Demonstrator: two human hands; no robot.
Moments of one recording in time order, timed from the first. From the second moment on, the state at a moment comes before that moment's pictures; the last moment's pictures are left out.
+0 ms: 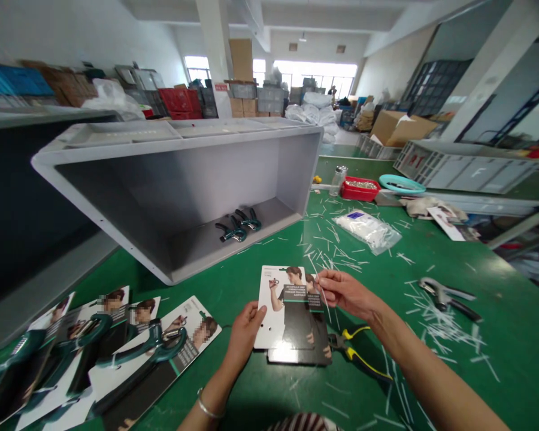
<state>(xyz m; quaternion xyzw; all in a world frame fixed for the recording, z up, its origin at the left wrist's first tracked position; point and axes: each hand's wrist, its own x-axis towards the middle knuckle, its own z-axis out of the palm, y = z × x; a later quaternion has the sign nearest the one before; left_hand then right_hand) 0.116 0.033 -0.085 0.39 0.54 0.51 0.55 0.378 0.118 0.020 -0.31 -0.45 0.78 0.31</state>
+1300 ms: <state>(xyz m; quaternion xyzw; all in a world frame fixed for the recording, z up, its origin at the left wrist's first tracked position) 0.071 0.034 -0.035 0.31 0.52 0.51 0.61 0.286 0.064 -0.031 -0.41 -0.69 0.41 0.43</state>
